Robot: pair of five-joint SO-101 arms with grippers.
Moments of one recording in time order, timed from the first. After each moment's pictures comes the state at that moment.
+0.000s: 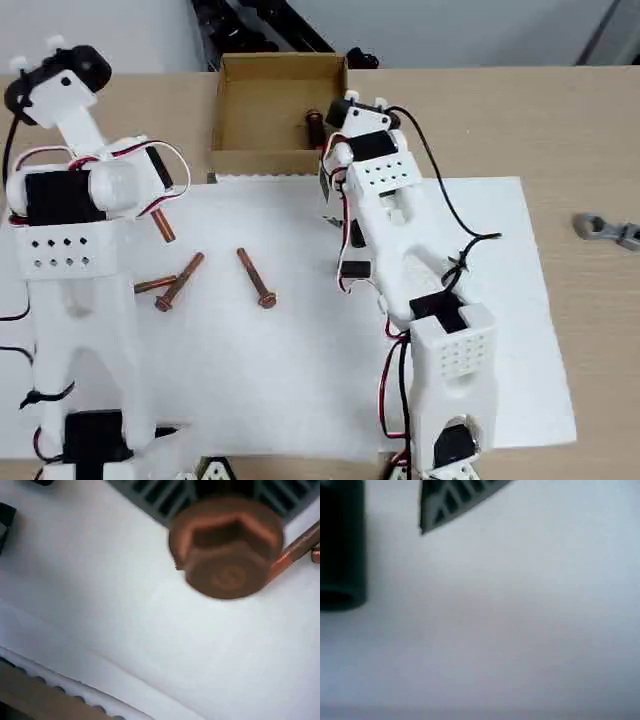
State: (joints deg) left arm -7.4 -12.3 -11.1 94.2 29.2; right arm -19.8 30.8 -25.8 82.9 -22.8
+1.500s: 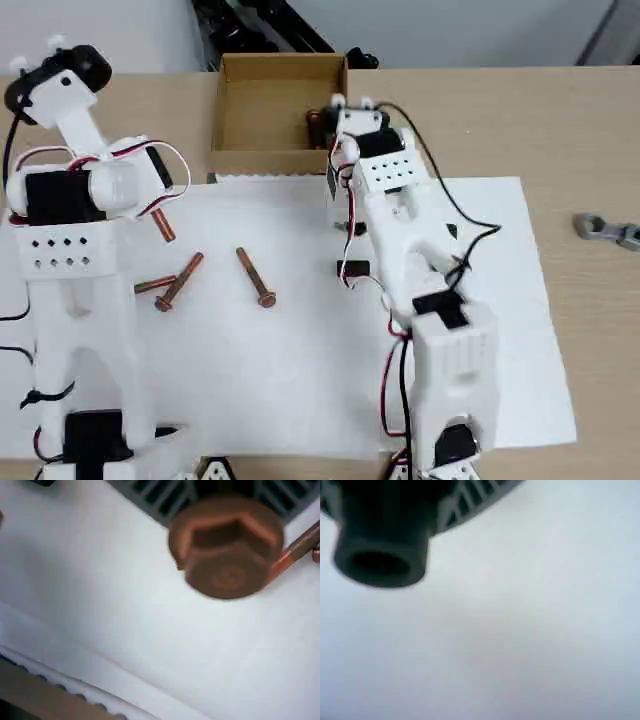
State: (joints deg) left arm -7.4 -12.3 -11.1 93.6 29.2; right arm -19.3 27.3 -27.3 87.2 -11.0
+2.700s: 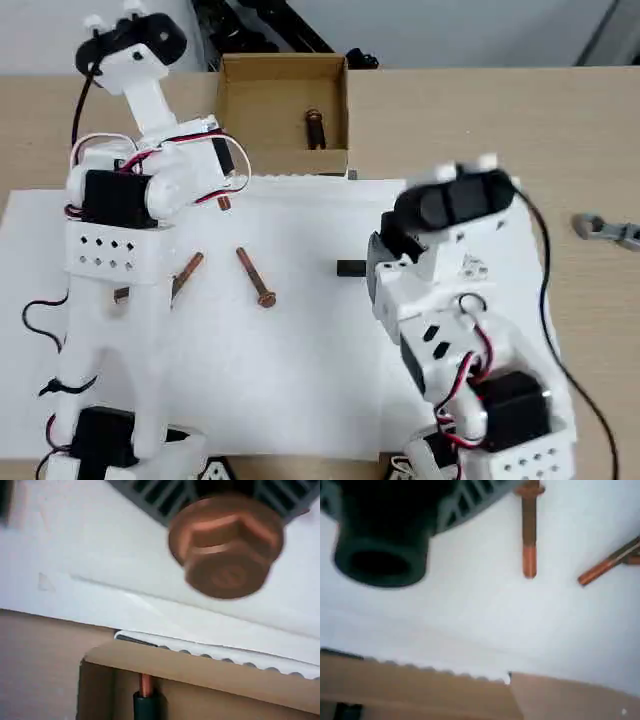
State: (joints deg) left arm 5.5 -12.3 -11.1 82.7 29.2; right arm -21.5 -71.3 45.4 61.9 -11.0
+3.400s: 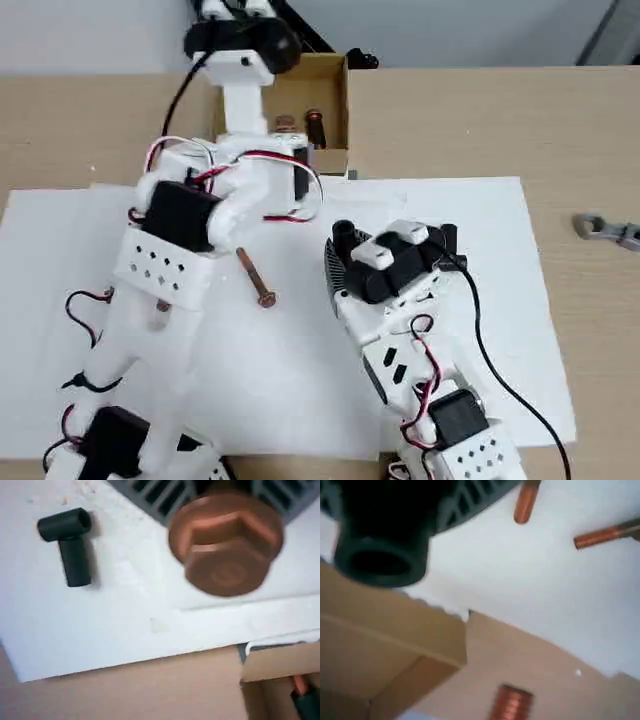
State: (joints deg) left arm 21.0 -14.2 -11.1 77.2 22.7; right arm -29.3 -86.8 82.3 23.3 -2.6
